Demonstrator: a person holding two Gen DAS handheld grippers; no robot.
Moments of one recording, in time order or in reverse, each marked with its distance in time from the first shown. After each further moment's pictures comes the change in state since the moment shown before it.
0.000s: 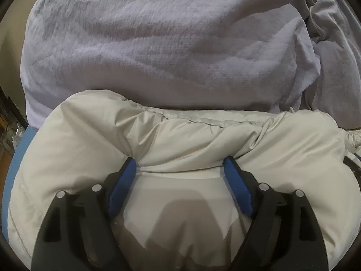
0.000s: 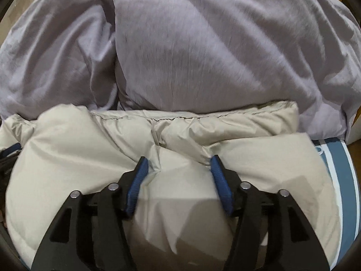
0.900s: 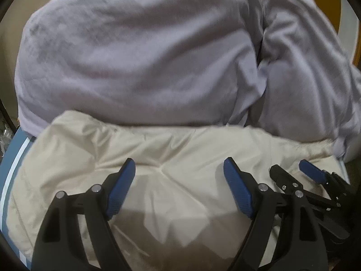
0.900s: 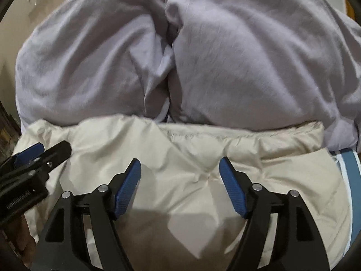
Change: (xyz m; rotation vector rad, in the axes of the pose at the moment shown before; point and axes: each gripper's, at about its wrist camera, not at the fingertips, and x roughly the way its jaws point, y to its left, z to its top) left arm -0.025 -0.040 0.003 -0.017 -0.061 -0.121; right arm 0.017 0.092 -0.001 -0.025 -0.022 0.099
